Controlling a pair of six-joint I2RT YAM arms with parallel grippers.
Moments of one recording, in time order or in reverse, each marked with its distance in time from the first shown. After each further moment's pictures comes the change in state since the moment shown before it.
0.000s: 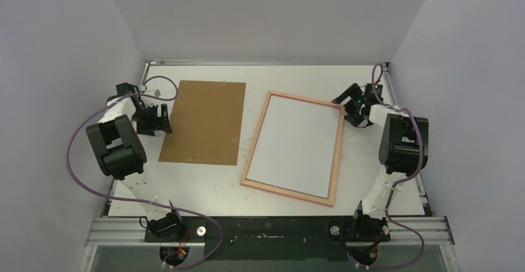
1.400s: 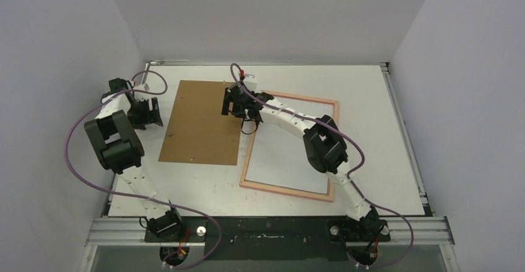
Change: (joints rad) left arm 0.043 0.102 0.127 0.061 -0.073 -0.076; right arm 0.929 0.415 0.868 -0.407 0.491 0.008
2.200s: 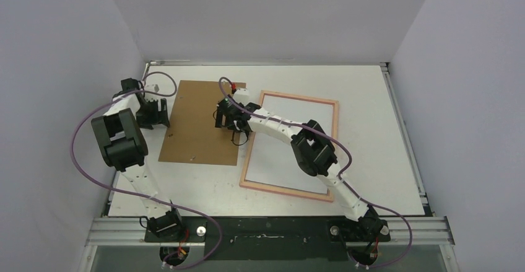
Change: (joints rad) left arm -0.065 0.016 -0.043 0.073 -0.046 -0.013; right arm 0.093 0.128 0.072 -0.086 0.086 0.076
